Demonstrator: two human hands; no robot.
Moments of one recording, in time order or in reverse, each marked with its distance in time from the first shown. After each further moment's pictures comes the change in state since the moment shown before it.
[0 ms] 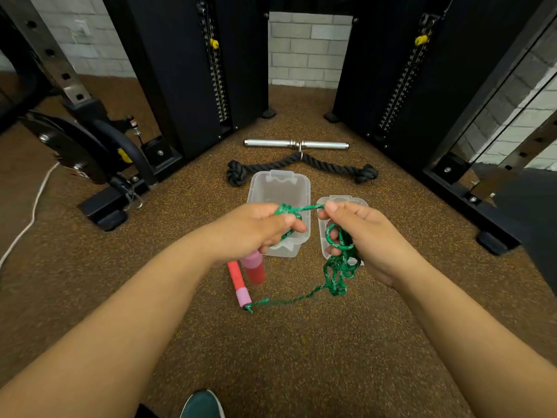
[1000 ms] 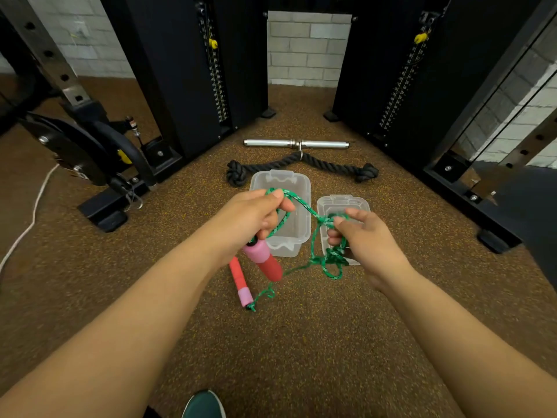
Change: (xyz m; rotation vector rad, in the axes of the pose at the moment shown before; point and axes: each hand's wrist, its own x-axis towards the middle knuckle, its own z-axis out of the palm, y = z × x) left_hand 0.010 -0.002 0.002 -0.215 0.208 0.022; right_hand 0.016 0.027 -0.003 -0.008 0.306 0.131
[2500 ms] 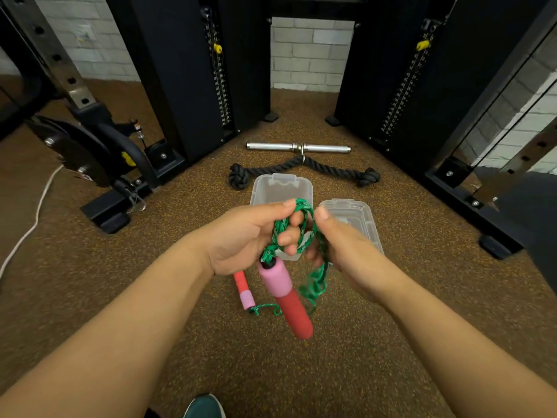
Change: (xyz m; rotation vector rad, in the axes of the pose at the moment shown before) left_hand -0.012 0.004 -0.004 -0.376 -0.426 -0.058; right_hand -0.022 -0.009 0.018 -0.187 -0.482 -0.248
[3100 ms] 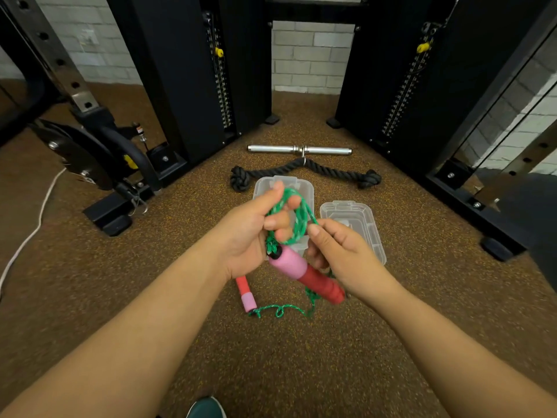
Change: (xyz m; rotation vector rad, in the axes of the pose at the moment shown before) left_hand 0.009 0.003 0.011 -0.263 0.310 0.059; right_hand 0.003 0.013 0.005 -0.056 0.135 -0.127
